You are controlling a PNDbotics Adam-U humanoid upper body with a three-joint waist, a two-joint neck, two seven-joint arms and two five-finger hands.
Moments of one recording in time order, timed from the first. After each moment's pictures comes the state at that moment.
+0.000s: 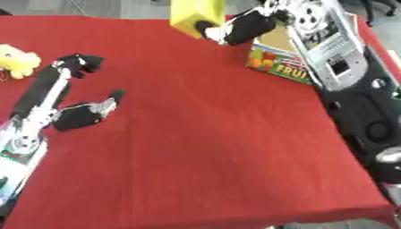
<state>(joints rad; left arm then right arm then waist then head) -0.49 0.32 -0.33 -1.70 -0.65 0.18 -0.02 -0.85 -0.54 0.21 -1.61 0.25 0.18 0.35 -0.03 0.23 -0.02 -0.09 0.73</state>
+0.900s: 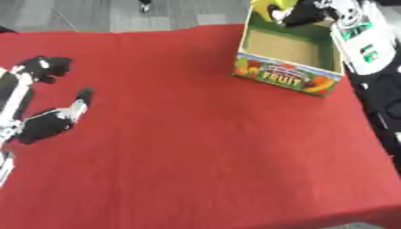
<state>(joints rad) -0.49 0.33 -0.29 -1.78 -0.57 0.19 0.02 -0.90 -0.67 0.05 -1.13 0.35 0.13 0.12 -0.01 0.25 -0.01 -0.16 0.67</state>
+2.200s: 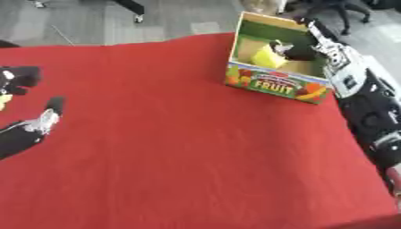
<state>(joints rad) -0.49 0.33 -0.27 -1.81 -0.55 0.20 0.03 -0.94 -0.66 0.01 -0.84 0.54 -0.05 0.08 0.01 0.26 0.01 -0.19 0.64</state>
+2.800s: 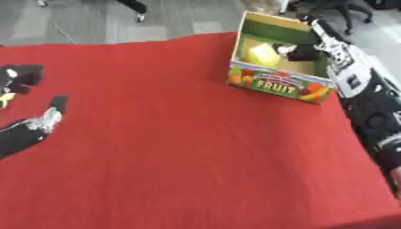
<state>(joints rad) -0.49 0.33 -0.26 -1.81 -0.55 0.21 0.03 -0.92 -0.66 0.01 -0.88 0.48 -0.04 0.09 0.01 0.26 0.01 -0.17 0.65</state>
